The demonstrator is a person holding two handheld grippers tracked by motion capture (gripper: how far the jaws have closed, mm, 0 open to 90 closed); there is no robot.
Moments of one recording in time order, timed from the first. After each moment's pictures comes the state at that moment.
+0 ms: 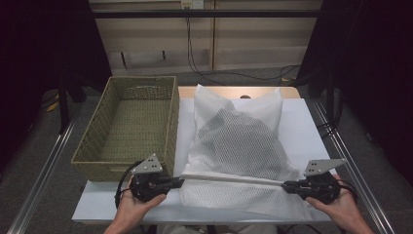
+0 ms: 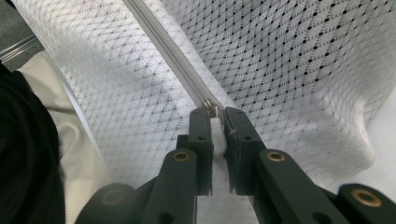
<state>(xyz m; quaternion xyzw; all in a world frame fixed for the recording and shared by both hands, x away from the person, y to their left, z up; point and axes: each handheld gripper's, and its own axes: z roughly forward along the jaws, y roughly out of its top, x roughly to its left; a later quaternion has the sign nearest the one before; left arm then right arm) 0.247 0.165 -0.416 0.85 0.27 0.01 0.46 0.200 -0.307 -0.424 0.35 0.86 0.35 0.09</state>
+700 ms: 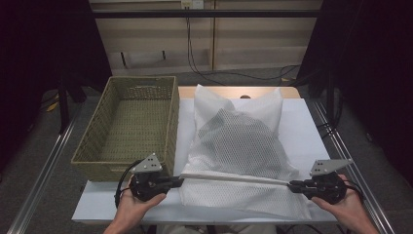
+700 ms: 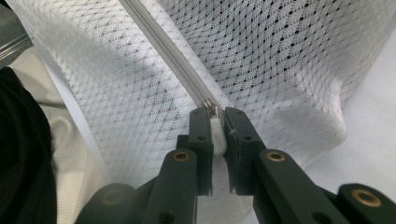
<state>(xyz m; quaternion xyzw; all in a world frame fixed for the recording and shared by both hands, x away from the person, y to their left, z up) 0.249 0.165 -0.415 0.85 0.27 0.01 0.46 0.200 -0.321 -0.426 0.36 0.86 0.34 0.09</state>
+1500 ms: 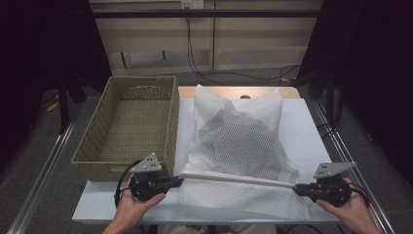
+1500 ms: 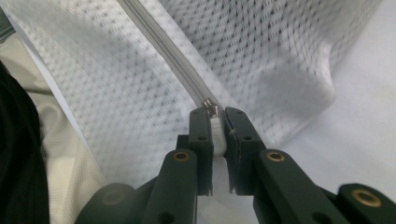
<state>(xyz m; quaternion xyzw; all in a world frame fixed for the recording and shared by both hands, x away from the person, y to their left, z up) 0.248 0.166 -0.414 0.85 0.27 0.01 0.46 0.193 -0.335 -0.434 0.39 0.86 0.31 0.09</state>
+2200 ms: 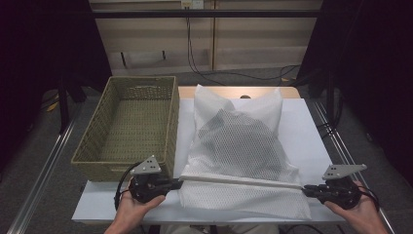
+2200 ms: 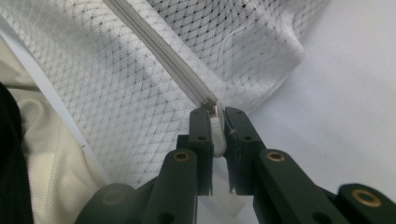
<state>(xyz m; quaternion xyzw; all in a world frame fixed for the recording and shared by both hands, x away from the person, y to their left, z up) 0.246 0.167 -0.425 0.84 0.28 0.00 0.46 0.187 -0.352 -0.434 0.41 0.85 0.30 0.11</state>
